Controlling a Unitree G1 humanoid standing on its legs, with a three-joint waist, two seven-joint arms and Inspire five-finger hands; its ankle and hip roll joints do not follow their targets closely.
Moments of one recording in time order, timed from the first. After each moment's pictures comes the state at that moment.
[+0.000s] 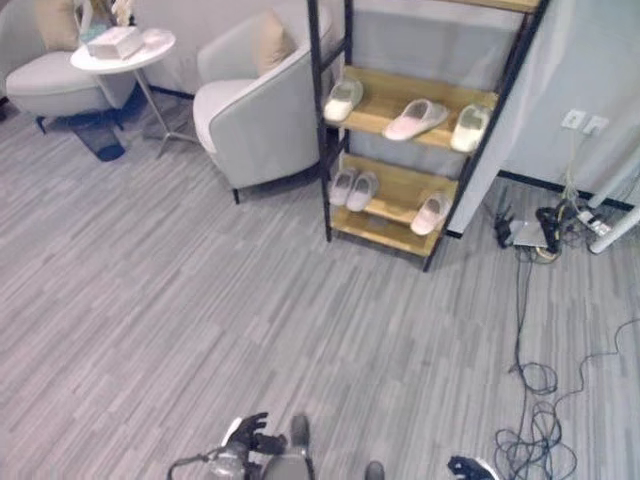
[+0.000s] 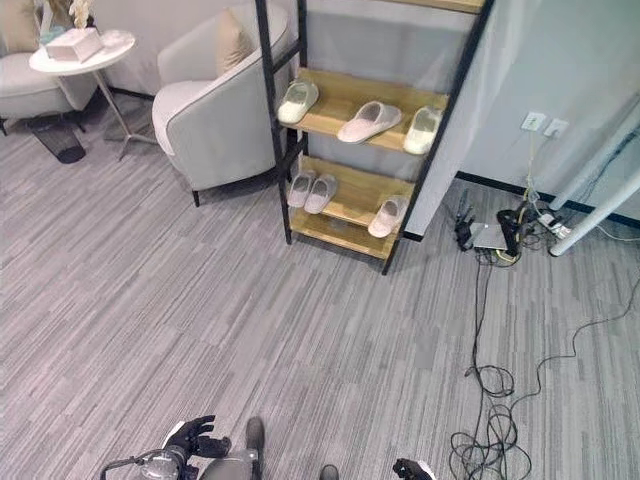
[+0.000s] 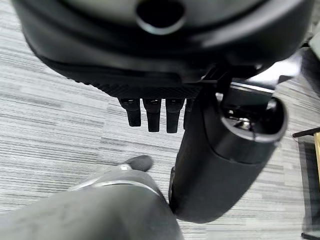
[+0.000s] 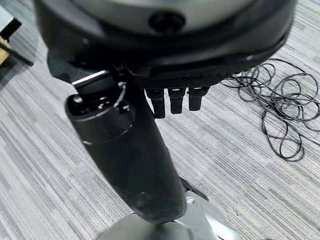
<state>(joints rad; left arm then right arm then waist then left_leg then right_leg) -0.16 0.22 -0.28 1.33 -0.11 -0.16 0.08 -0.06 -0.25 0.35 1.31 0.08 -0.09 -0.11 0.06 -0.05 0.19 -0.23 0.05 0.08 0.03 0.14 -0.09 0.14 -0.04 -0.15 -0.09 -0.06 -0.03</state>
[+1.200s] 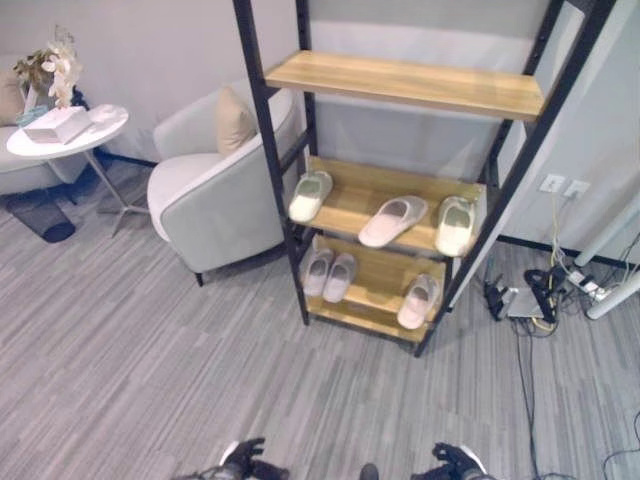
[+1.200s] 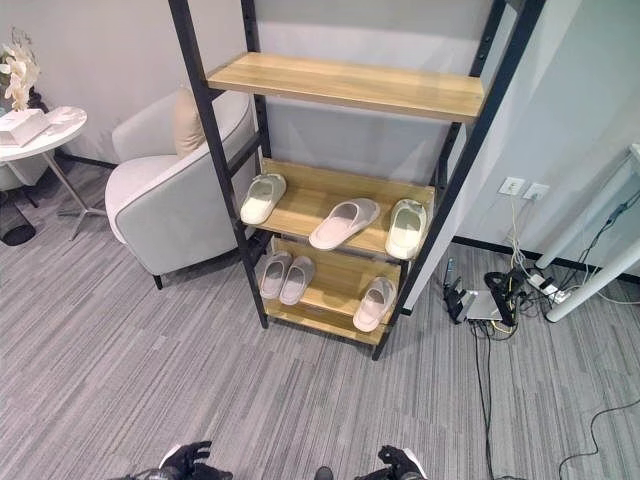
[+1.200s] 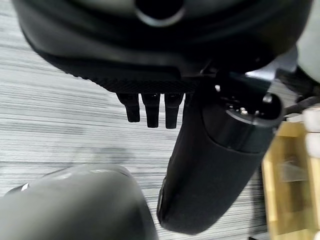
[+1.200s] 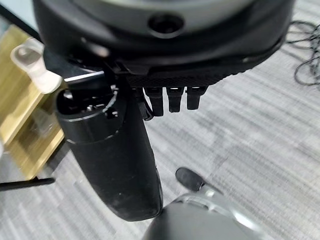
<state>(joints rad) -0.12 0.22 -0.29 1.35 -0.09 -0.14 0.05 -0.06 -0.23 0.38 1.27 0.08 -0.10 -0.10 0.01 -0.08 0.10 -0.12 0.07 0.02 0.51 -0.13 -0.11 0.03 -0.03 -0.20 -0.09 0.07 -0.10</state>
